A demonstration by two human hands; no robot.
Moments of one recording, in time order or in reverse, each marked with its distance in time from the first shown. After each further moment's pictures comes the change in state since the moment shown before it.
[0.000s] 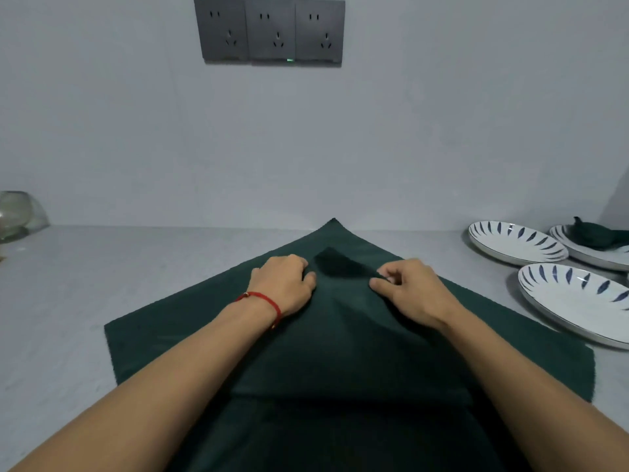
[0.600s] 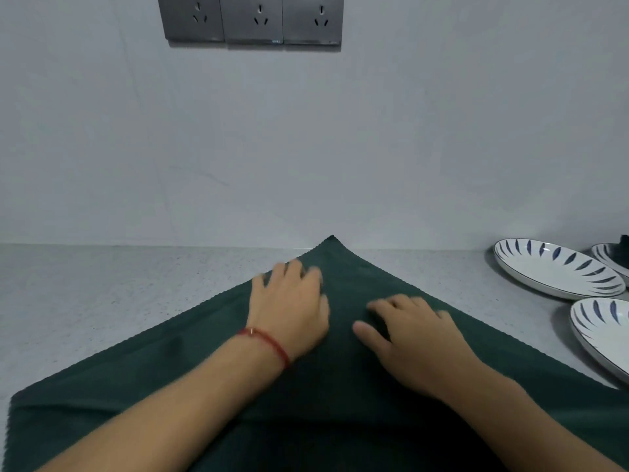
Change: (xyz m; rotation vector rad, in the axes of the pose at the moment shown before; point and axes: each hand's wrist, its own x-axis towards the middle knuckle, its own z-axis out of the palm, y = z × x) left_hand 0.058 0.010 0.039 0.237 0.141 0.081; right_hand 0.031 0.000 0.024 -0.536 -0.159 0.080
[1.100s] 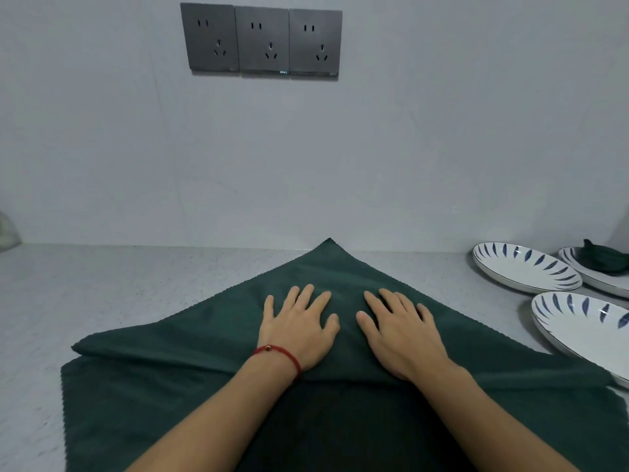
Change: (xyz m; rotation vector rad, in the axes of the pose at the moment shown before) left_hand -0.037 0.006 0.023 -0.122 -0.238 -0.021; right_hand -0.002 0.011 0.037 0.040 0.119 0.051
